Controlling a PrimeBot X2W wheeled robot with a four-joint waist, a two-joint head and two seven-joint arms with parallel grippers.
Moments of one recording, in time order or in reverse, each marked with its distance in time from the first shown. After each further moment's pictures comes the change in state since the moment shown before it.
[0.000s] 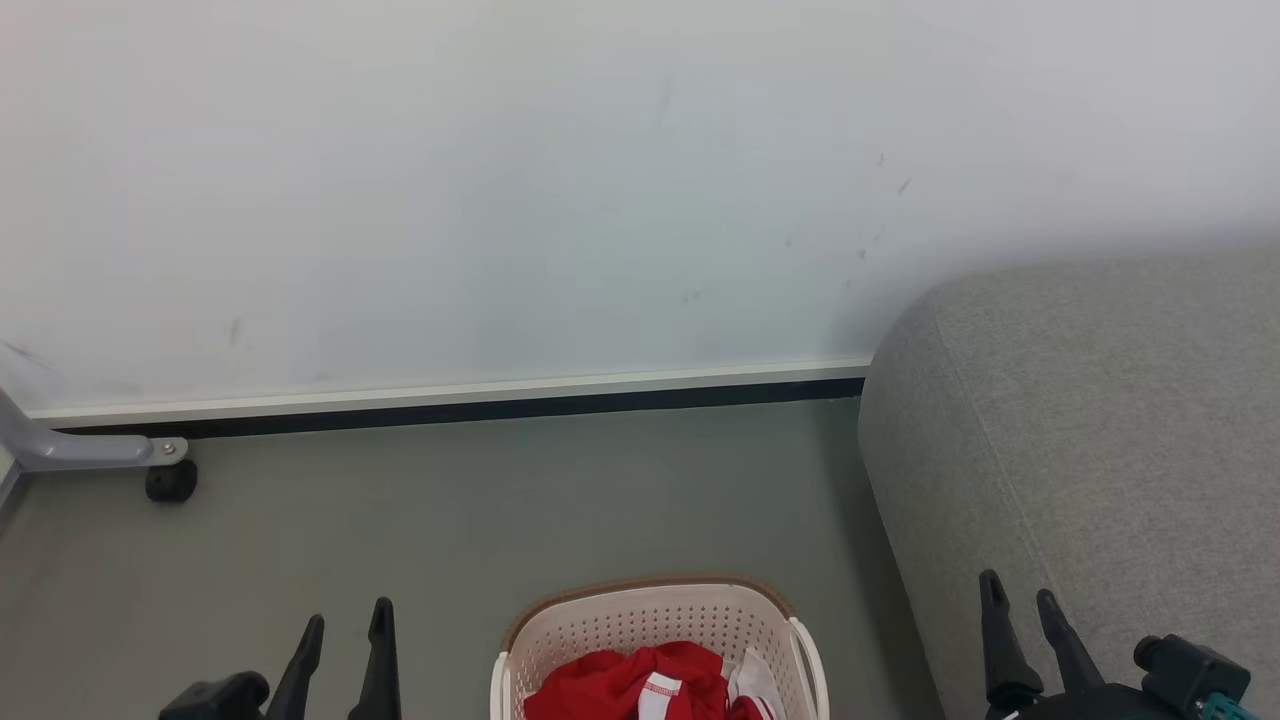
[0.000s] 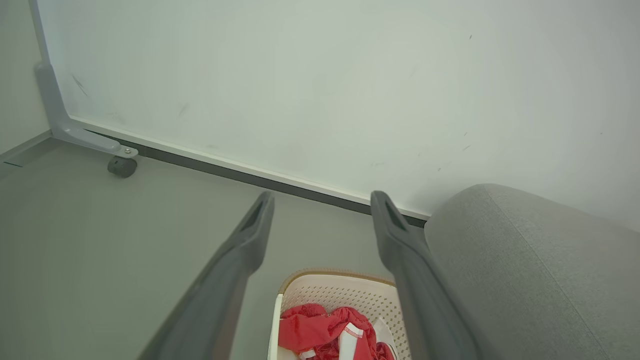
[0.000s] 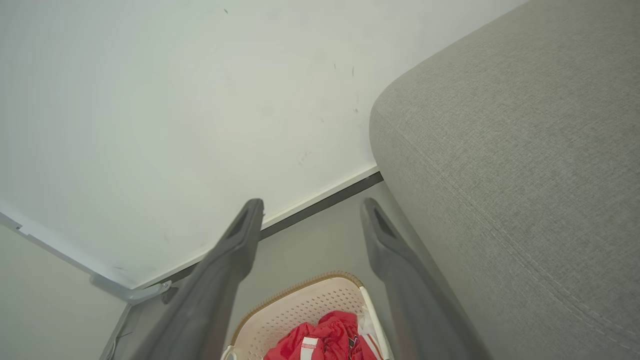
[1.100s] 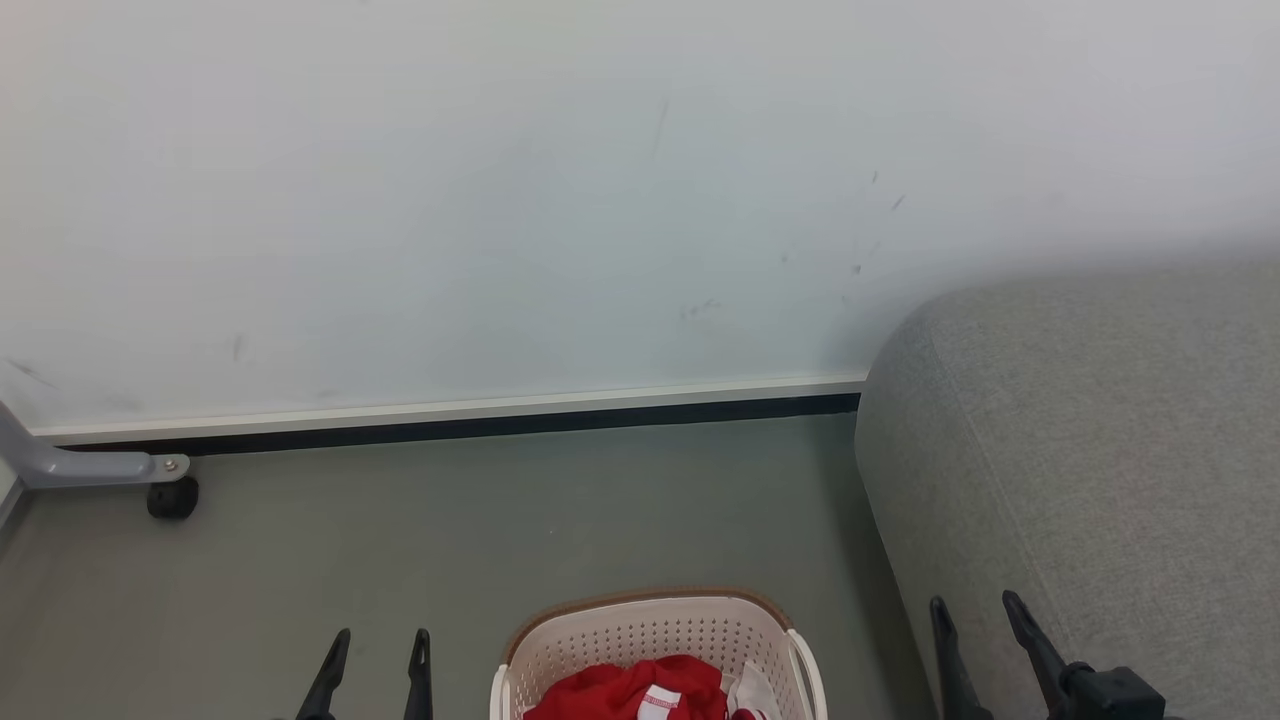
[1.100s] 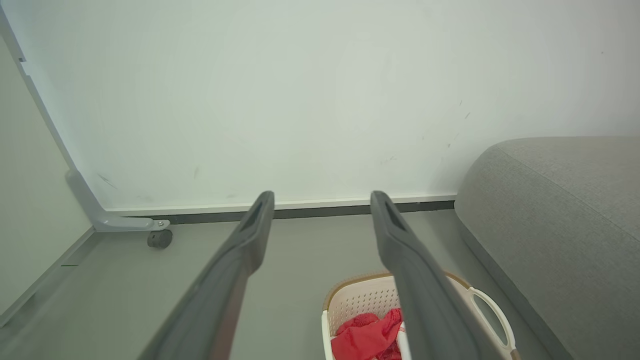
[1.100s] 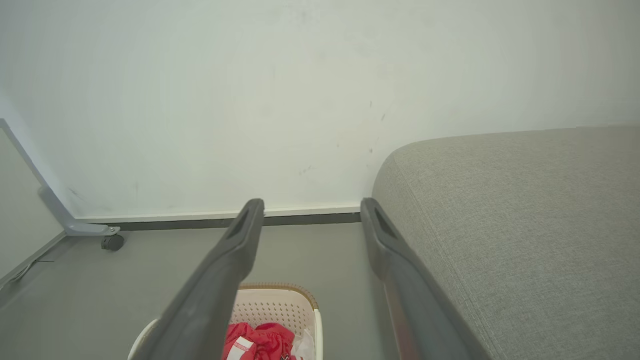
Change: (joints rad) left arm 0.052 -0.002 -0.046 0.002 0.322 0.035 -0.102; right arm 0.027 -0.031 0.101 -0.010 -0.369 -0.049 -0.100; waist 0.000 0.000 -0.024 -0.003
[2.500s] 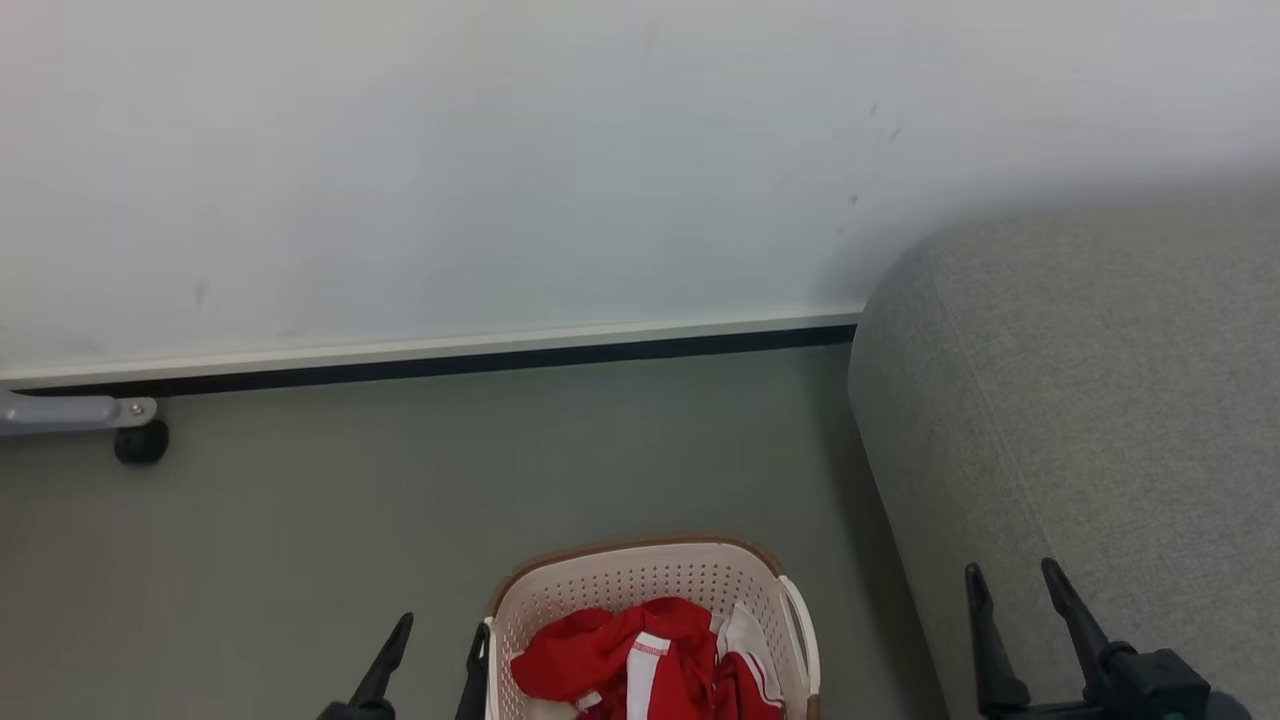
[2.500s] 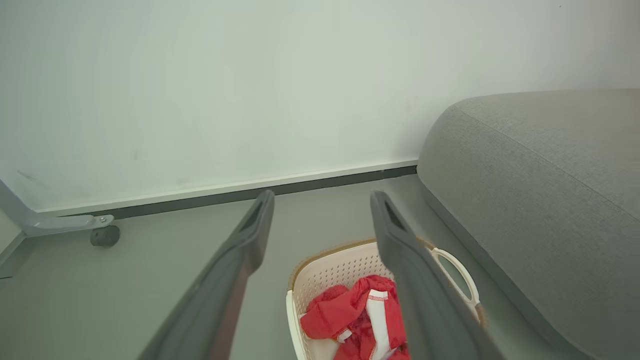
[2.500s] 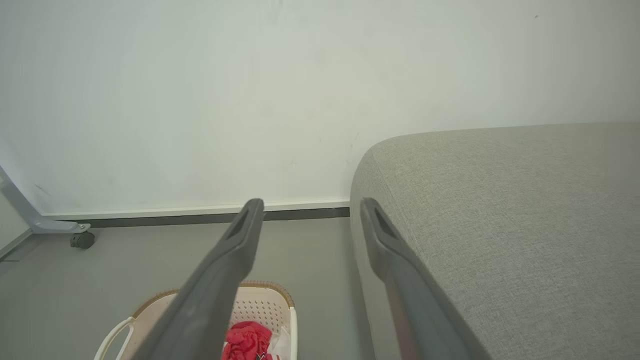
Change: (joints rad) left arm -0.025 -0.016 -0.049 0.022 0.066 -0.067 -0.008; right arm 0.011 -0.015 -0.050 -0.067 -0.047 -0.003 -0.007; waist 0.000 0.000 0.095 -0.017
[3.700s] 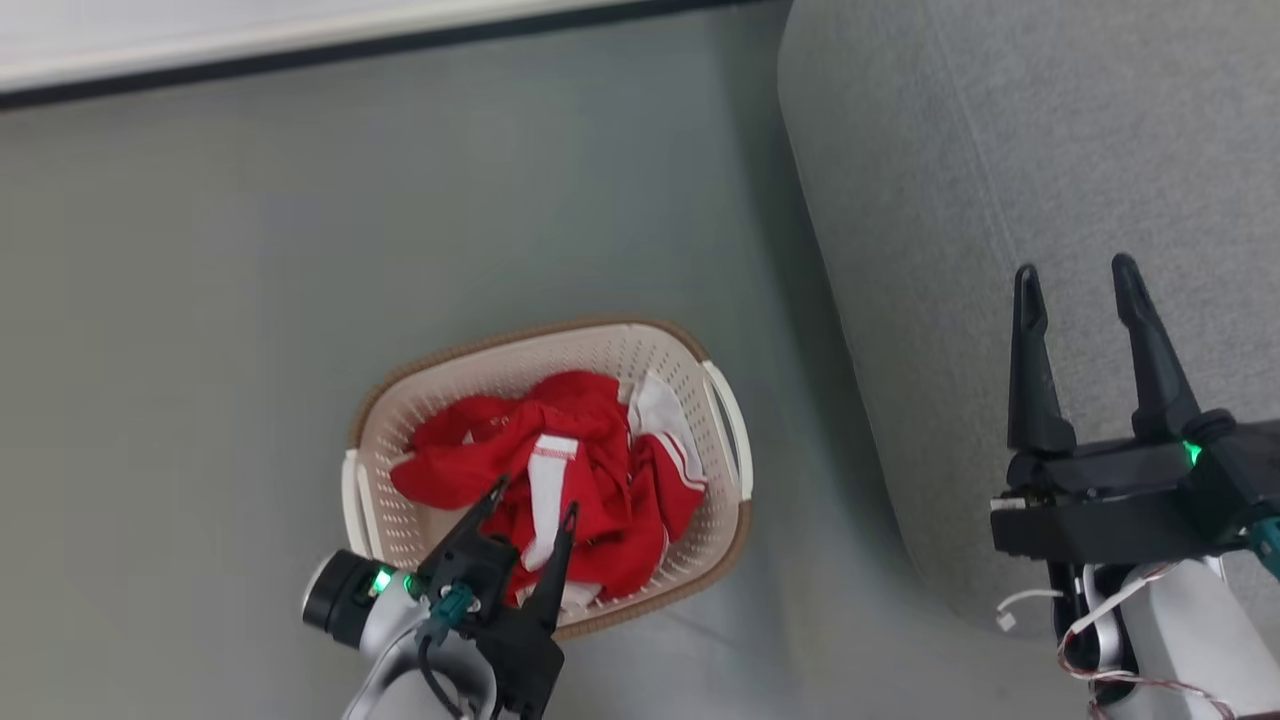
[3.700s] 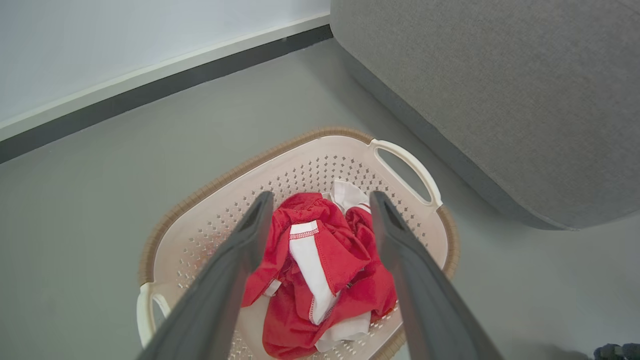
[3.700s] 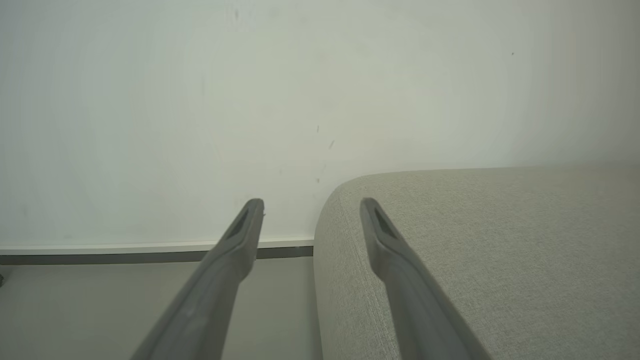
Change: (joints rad) left arm -0.391 -0.052 -0.170 0.317 0.110 -0.029 0.045; right arm -0.311 -0.010 -0.053 -0.197 -0.050 0.001 -0.007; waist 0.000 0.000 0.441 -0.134
